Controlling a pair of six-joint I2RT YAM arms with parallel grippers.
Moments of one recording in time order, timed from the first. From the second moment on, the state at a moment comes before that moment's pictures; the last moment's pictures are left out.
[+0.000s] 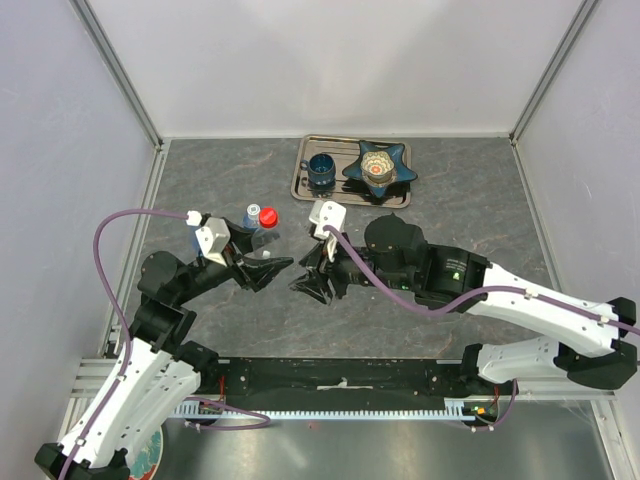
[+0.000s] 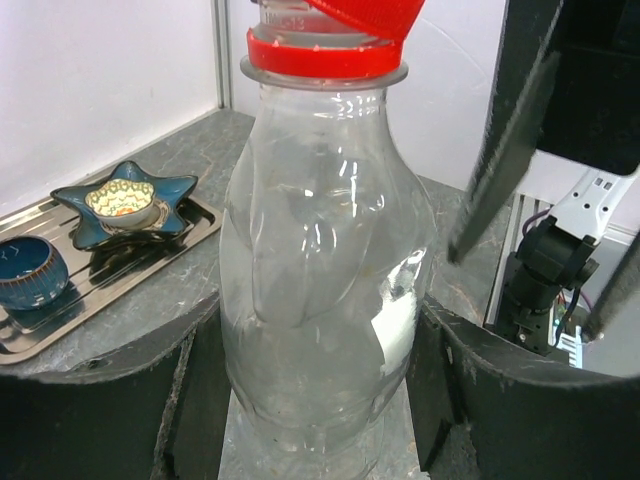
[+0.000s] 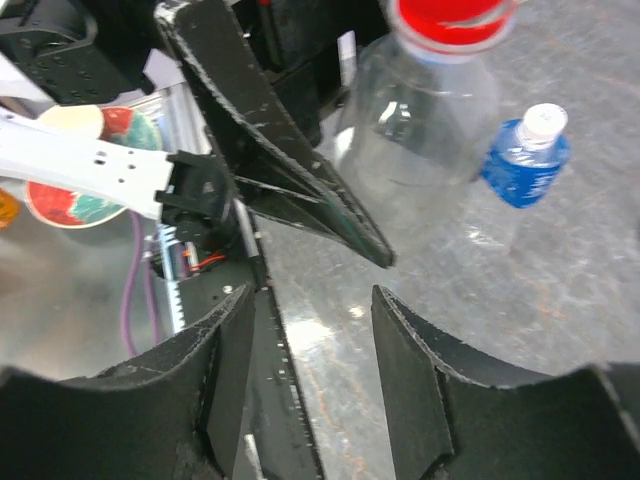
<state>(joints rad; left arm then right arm) -0.42 0.54 0.62 0.11 0.65 -0.20 1.22 1.22 1.37 -0.41 -0.08 0.12</state>
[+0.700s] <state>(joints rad) -0.42 0.55 0.62 0.22 0.99 -0.40 1.04 1.21 1.64 -0.38 -0.44 -0.14</state>
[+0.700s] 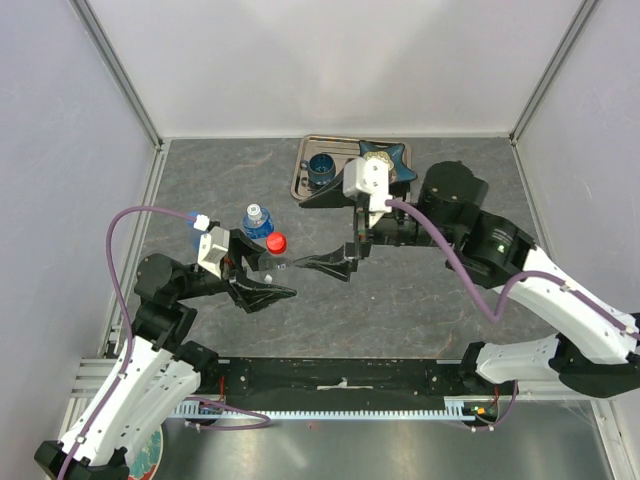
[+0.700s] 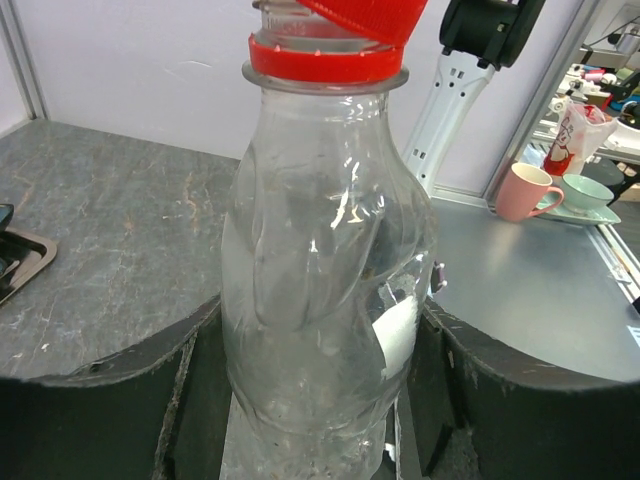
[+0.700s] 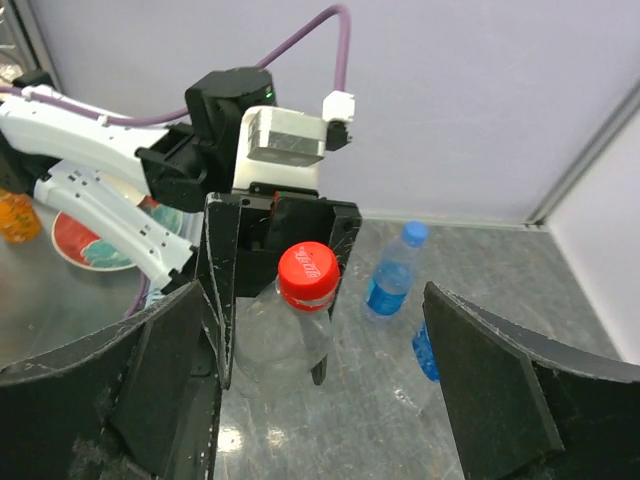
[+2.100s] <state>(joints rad) -0.42 0.55 0.62 0.23 1.00 -0.42 1.04 1.34 1.56 -0.16 -0.62 -0.13</state>
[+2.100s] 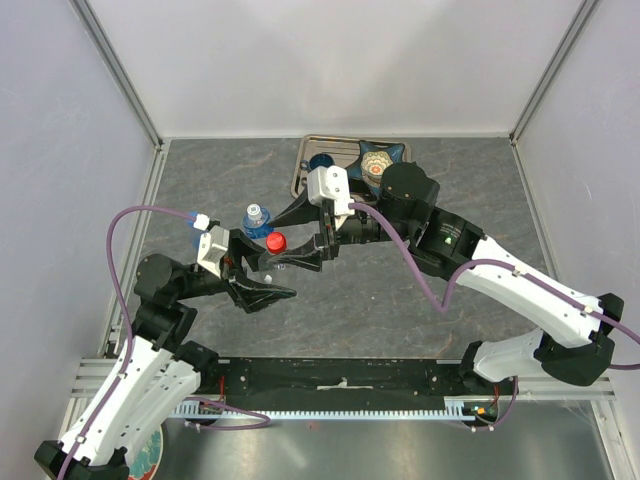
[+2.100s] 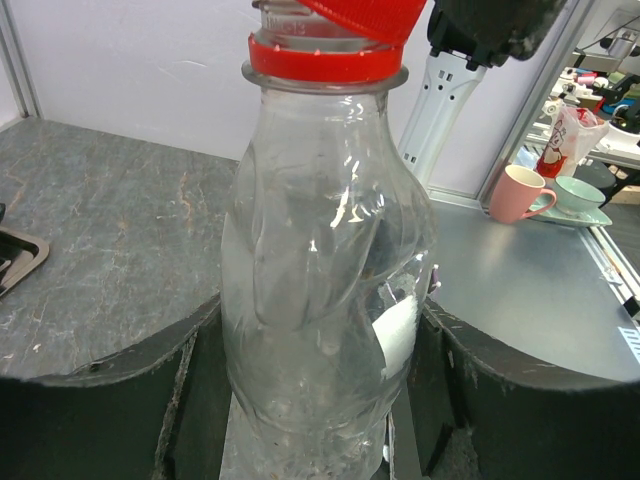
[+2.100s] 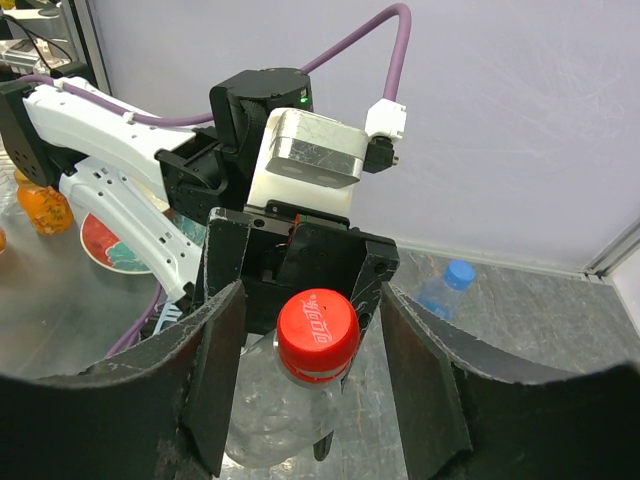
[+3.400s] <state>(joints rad) -0.42 0.54 0.62 0.23 1.00 -0.43 1.02 1.35 1.54 -0.14 -0.61 -0.10</state>
